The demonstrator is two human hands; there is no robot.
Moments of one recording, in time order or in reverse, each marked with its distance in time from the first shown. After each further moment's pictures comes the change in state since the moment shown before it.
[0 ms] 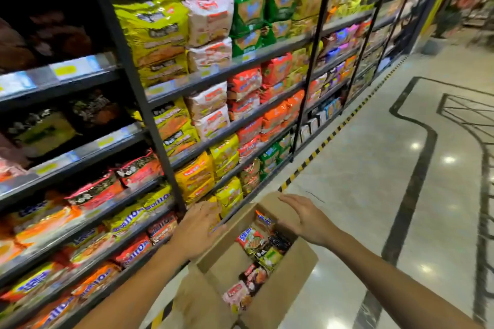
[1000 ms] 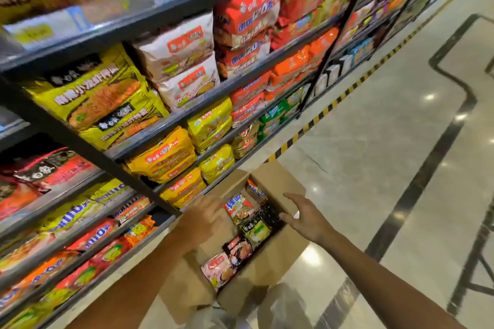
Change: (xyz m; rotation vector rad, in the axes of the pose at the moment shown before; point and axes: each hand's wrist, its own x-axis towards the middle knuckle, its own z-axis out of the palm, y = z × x) left_hand 0.240 -0.073 0.151 -0.313 -0.285 -0.125; right_hand 0.219 0.165 0.066 0.204 -0.302 0.306
